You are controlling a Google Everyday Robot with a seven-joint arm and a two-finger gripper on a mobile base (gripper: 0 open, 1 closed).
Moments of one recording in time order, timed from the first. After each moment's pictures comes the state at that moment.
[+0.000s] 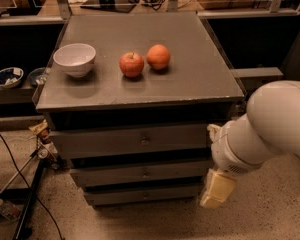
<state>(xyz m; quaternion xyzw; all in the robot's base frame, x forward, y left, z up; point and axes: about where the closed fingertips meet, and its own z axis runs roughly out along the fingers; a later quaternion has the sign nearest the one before) 0.409 -0.132 0.781 -0.62 0.76 0.01 0.18</state>
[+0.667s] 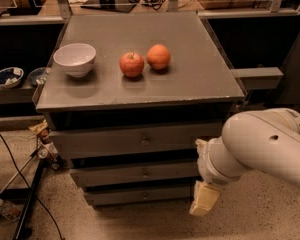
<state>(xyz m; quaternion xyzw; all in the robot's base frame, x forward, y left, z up) 0.416 -0.118 0.712 -0.63 0.75 0.02 0.17</state>
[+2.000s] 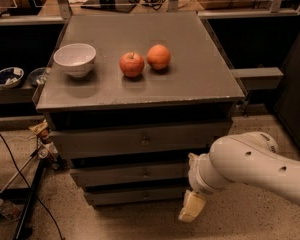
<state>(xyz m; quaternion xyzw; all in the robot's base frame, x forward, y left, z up) 0.428 -0.104 0.632 -0.61 0.77 0.05 0.18</state>
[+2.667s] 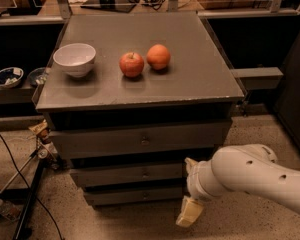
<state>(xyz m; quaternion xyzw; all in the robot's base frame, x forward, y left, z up) 0.422 -0.095 0.613 -0.62 0.76 0.07 0.20</state>
